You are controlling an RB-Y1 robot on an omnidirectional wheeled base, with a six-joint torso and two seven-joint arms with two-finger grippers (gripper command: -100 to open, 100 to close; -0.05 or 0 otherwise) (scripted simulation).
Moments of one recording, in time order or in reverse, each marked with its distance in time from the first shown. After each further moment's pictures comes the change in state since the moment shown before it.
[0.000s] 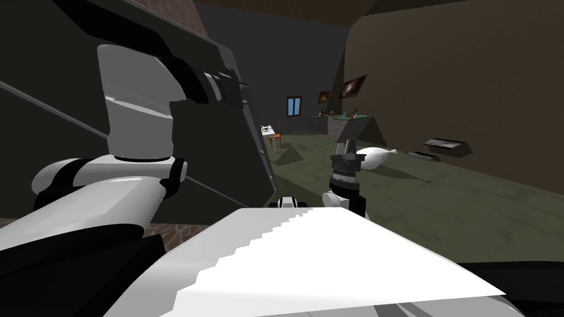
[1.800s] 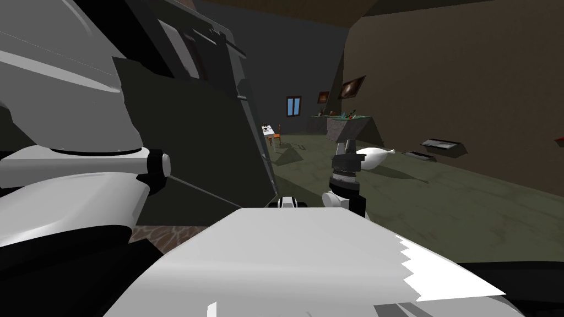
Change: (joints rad) left arm -0.125 0.087 0.017 -0.072 0.225 0.157 0.074; right arm 0.000 0.000 0.000 0.000 0.000 0.000 0.000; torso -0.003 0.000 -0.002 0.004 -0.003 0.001
